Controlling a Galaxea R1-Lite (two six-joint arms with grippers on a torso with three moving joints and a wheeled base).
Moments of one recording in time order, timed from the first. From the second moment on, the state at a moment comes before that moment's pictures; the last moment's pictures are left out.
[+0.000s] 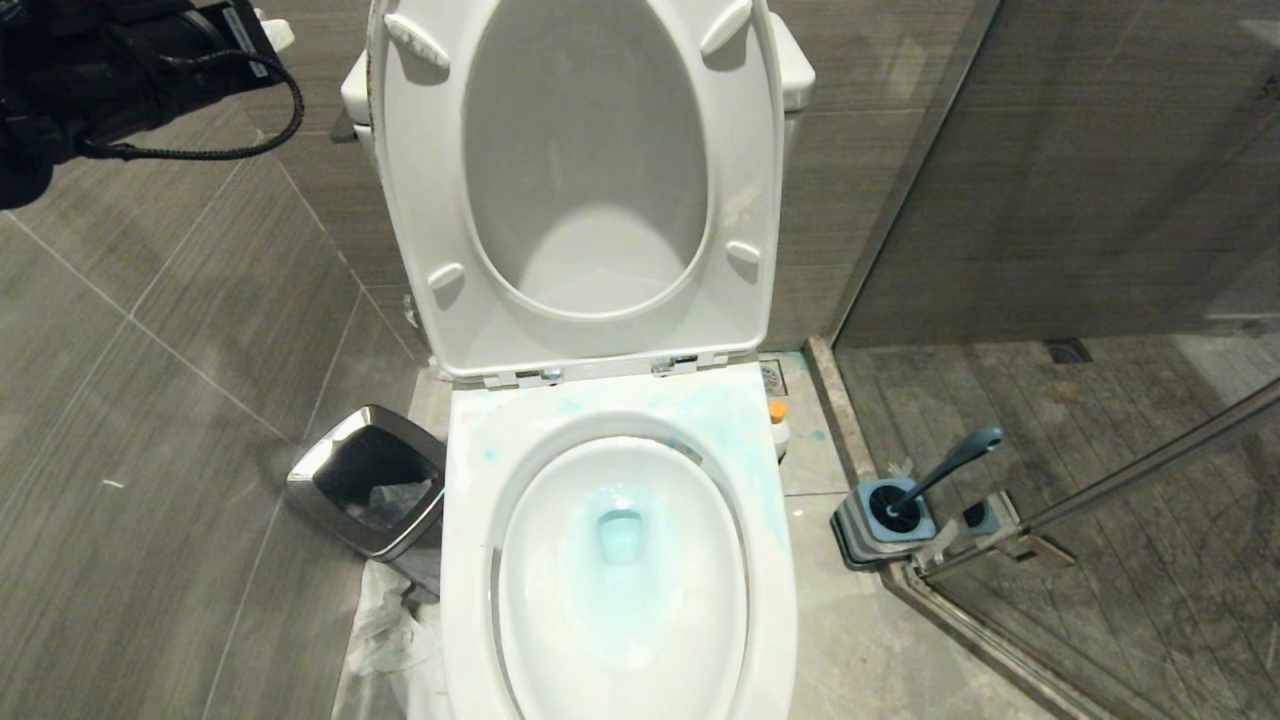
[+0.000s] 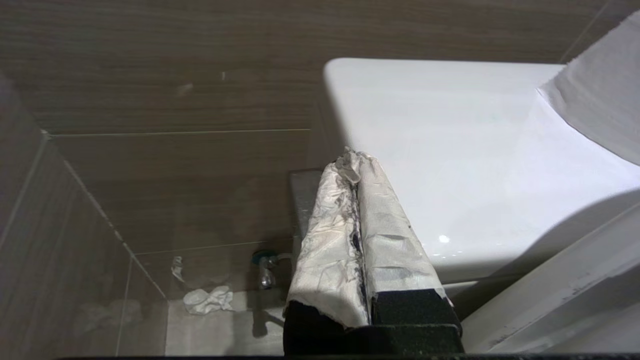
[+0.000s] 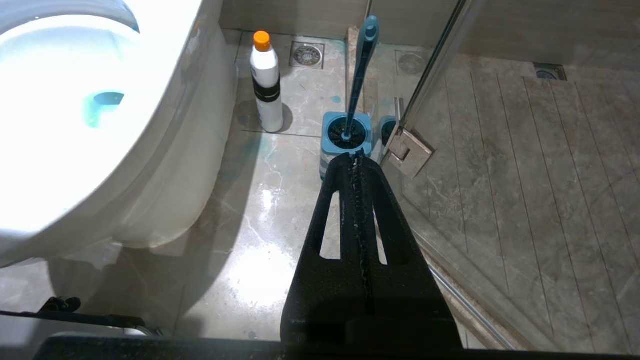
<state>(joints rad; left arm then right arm) 0.01 1.90 -1.98 -0.20 -0.22 -0.14 0.00 0.00 0.00 -0.01 0.03 -0.06</state>
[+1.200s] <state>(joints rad) -0.01 2.03 -1.98 -0.19 -0.15 -0.10 0.00 0.00 0.00 -0.01 0.03 -0.06</state>
